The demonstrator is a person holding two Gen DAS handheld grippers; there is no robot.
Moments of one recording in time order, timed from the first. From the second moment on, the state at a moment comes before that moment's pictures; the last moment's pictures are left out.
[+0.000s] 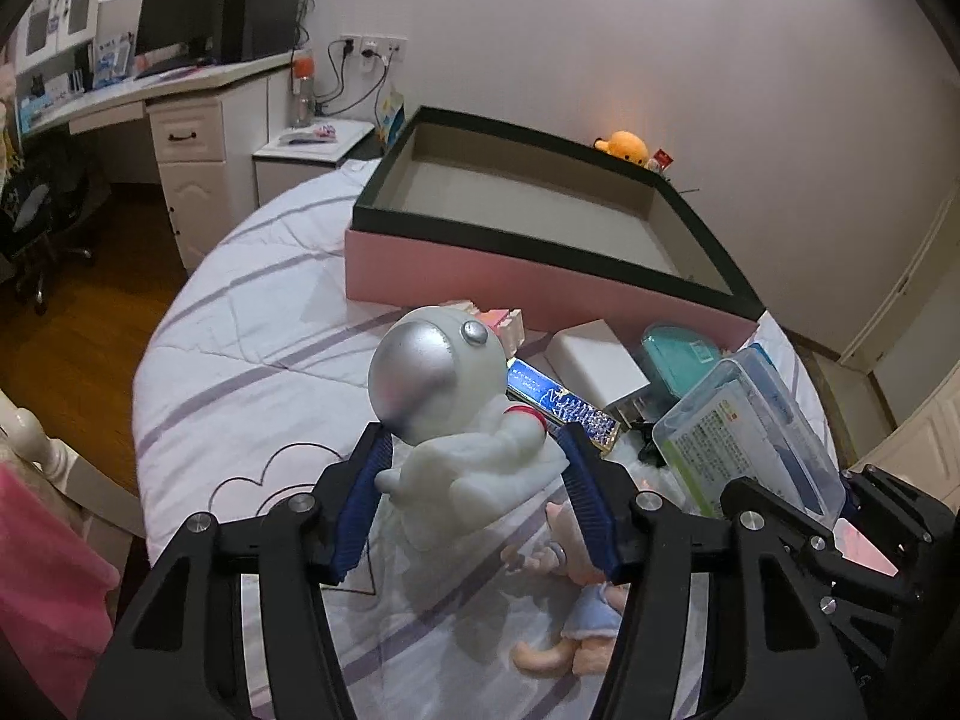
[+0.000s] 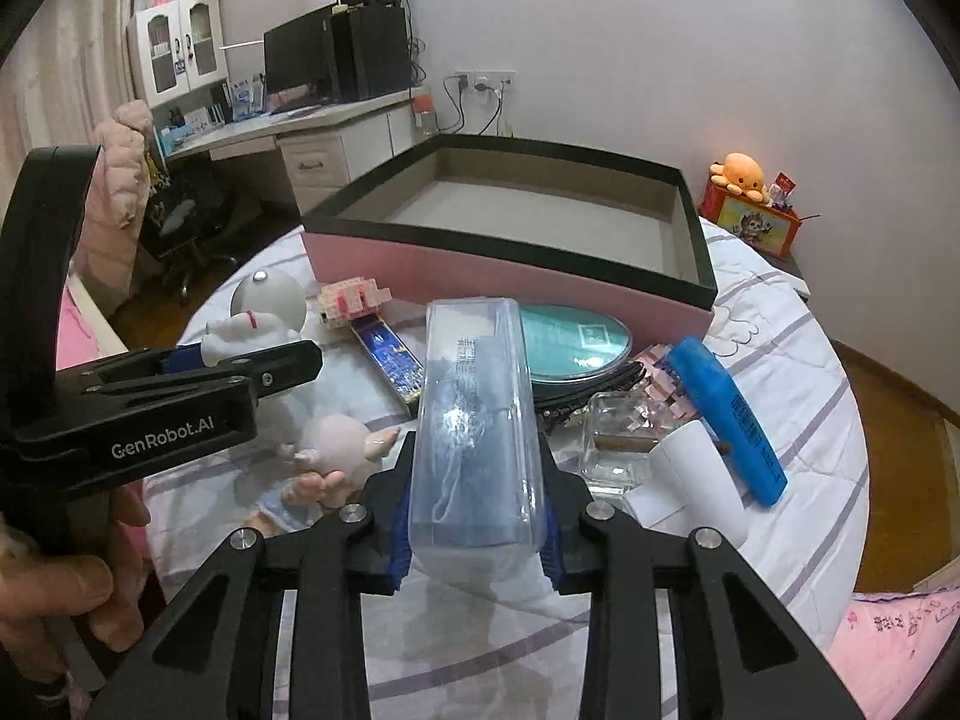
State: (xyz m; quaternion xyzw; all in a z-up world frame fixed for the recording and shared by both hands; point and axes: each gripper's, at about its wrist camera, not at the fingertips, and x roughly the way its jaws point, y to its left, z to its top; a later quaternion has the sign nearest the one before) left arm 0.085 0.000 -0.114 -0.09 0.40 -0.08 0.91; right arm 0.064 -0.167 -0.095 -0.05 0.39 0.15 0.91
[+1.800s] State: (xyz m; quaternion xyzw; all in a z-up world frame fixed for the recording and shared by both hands) left arm 0.307 -0.036 -0.096 0.00 0.42 -0.01 0.91; right arm 0.301 -0.195 -0.090 0.02 0.46 0.10 0.88
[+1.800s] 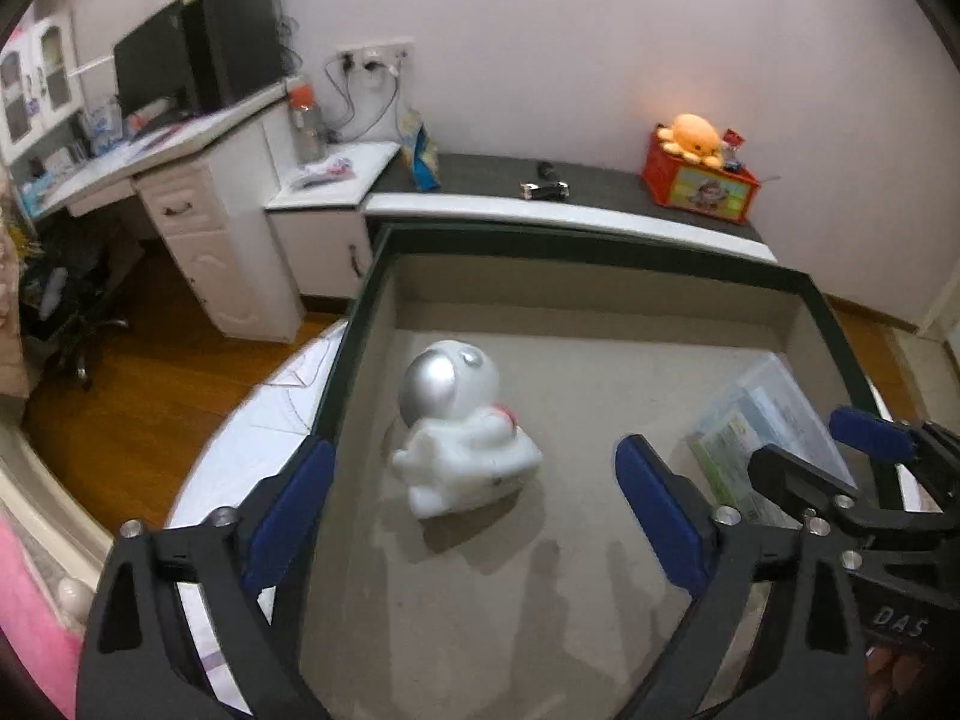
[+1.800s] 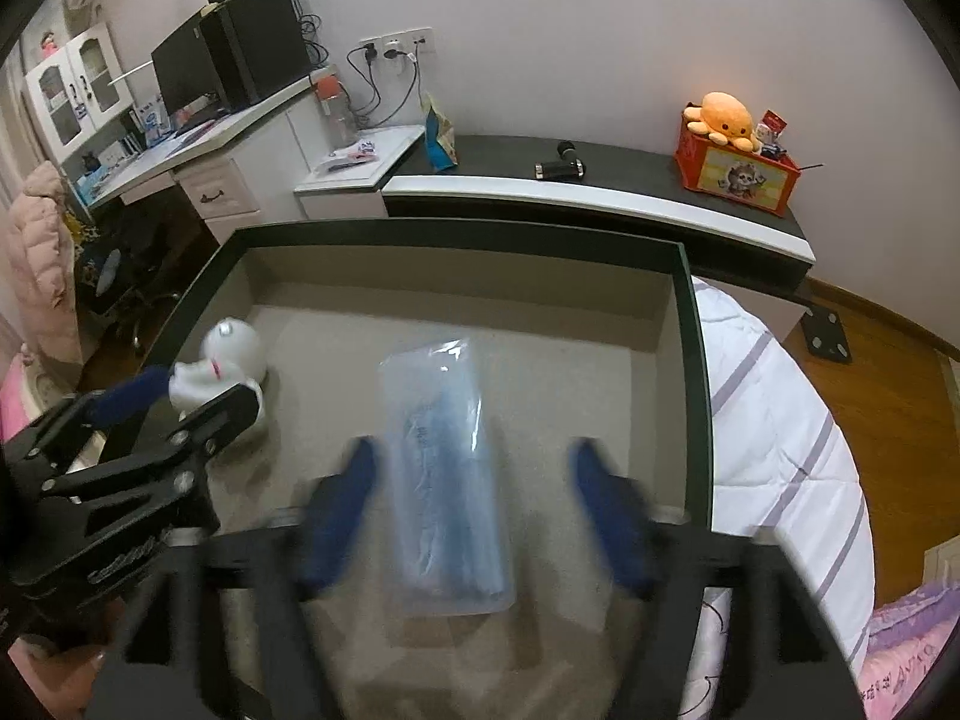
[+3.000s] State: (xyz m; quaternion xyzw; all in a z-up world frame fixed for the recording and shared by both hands) left arm 0.061 -0.017 0.027 -0.01 0.30 0.01 0.95; right arm 0.039 -0.225 0.050 0.09 0.26 0.10 0.96
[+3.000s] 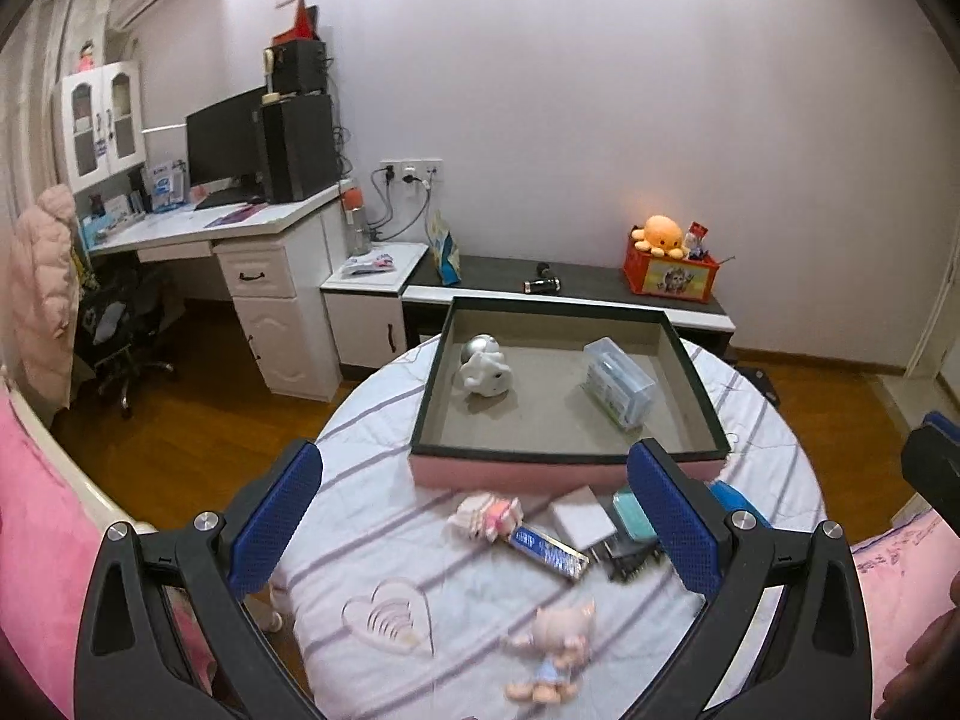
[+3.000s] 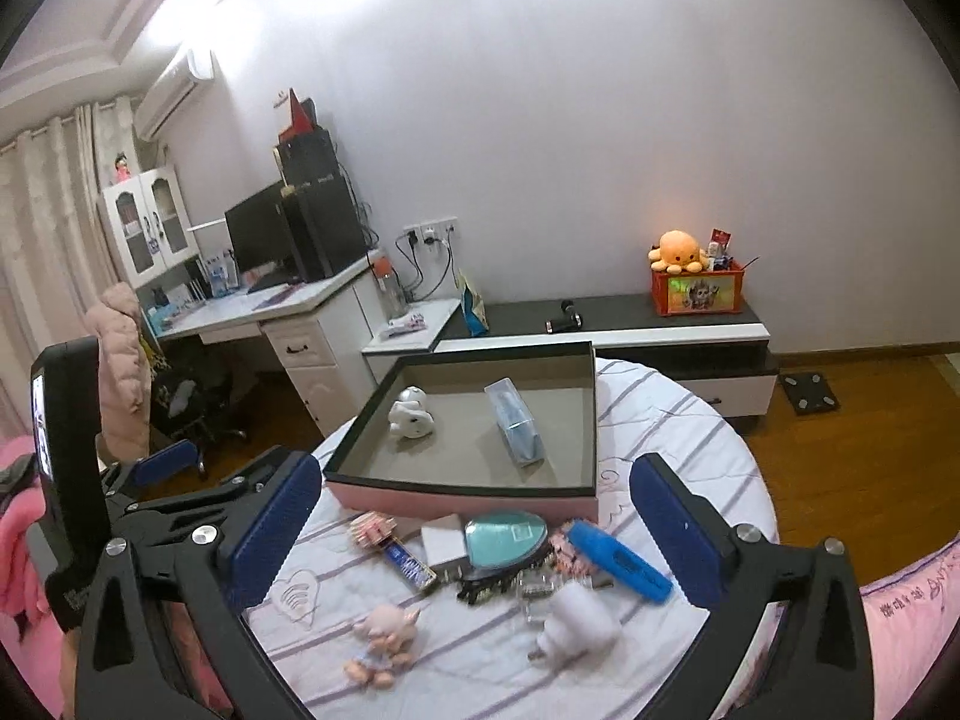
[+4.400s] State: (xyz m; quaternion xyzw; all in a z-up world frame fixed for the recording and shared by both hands) left arm -0.046 0.003 0.016 -0.03 0.29 0.04 0.95; right arm -0.055 -0.219 0.021 0.08 0.27 0.10 0.96
